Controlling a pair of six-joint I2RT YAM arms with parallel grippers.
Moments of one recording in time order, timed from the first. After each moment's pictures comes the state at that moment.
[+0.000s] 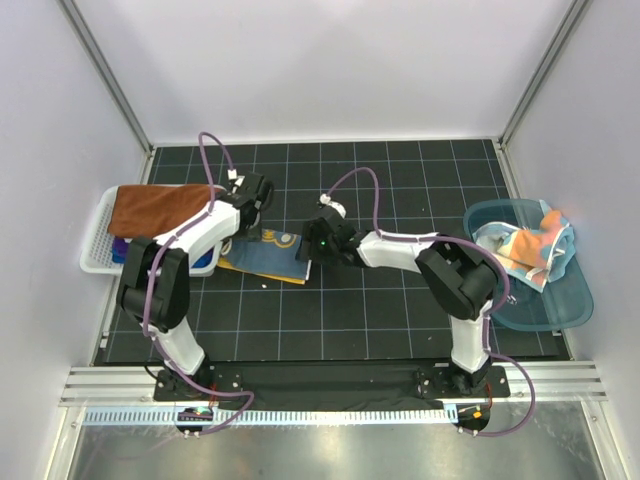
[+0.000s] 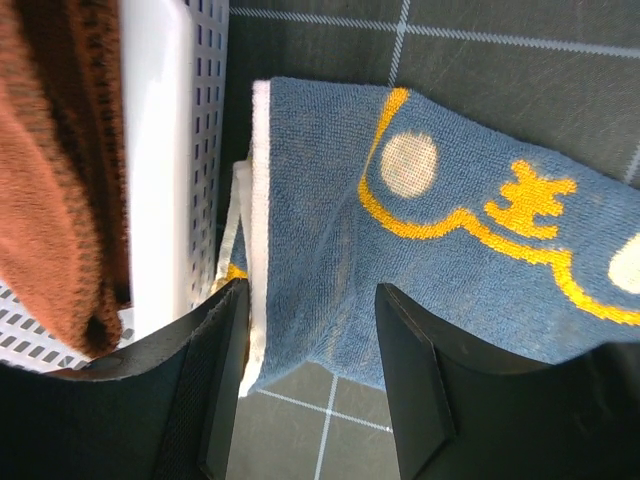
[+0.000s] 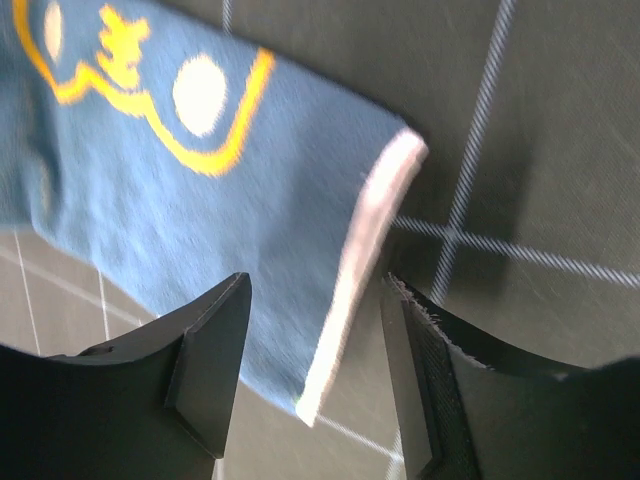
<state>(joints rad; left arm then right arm) -0.38 1.74 1.24 -0.68 -0.47 -0.36 0.78 1.92 1.14 -0.03 0.00 0.80</state>
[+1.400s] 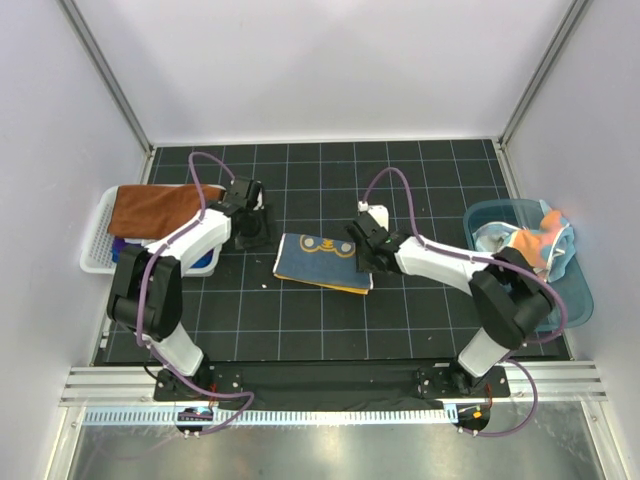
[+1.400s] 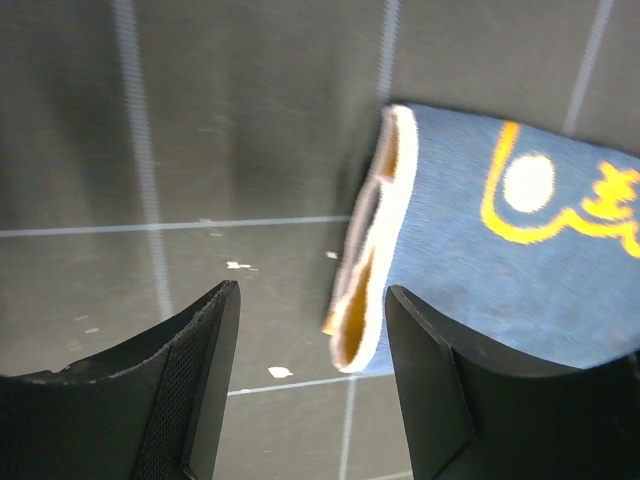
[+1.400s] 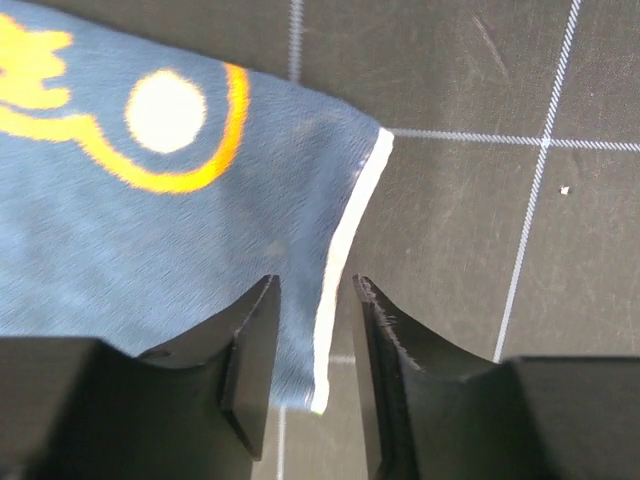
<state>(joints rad) -0.34 1.66 1.14 -0.54 0.01 -0.44 0.70 1.65 0.98 -0.42 0.36 0.57</state>
